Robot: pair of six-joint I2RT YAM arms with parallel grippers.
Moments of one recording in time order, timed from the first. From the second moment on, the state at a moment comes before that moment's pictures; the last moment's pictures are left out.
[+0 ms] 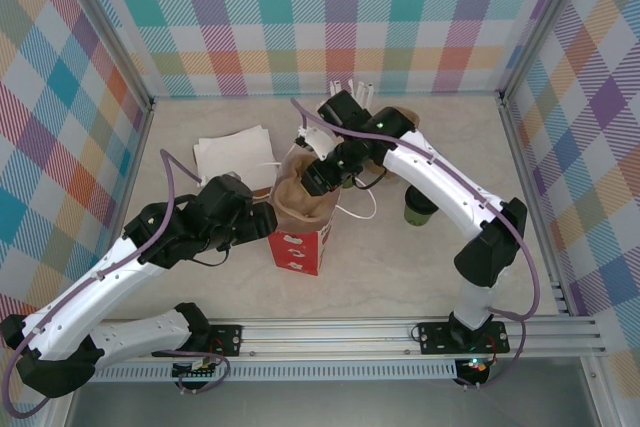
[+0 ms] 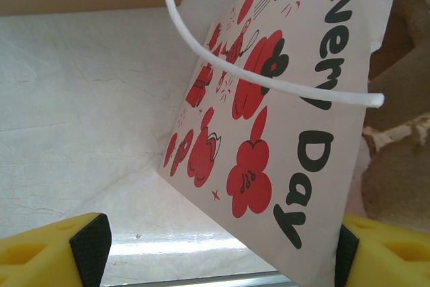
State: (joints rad) left arm -0.83 0.98 1.22 -1.20 -0.23 -0.97; right arm 0.78 1.79 1.91 -1.20 -0.37 0.02
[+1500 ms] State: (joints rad) left arm -0.83 1.02 1.22 -1.15 -0.23 -0.97; right arm 0.87 1.88 1.92 -1.24 -0.04 -0.09
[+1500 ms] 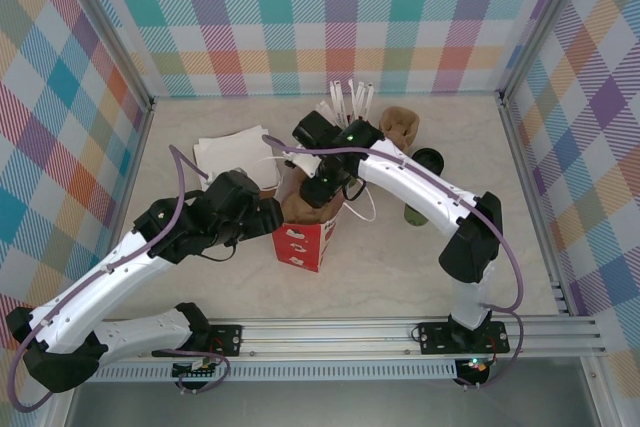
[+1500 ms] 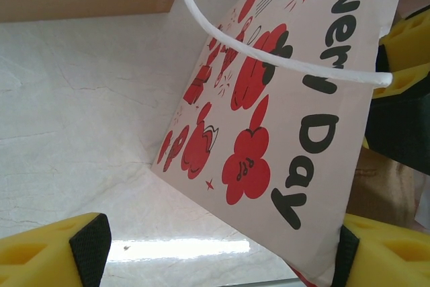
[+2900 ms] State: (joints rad) left arm -0.83 1.02 1.33 -1.15 -0.36 -0.89; right arm 0.83 1.71 2.11 -1.28 -0.05 0.07
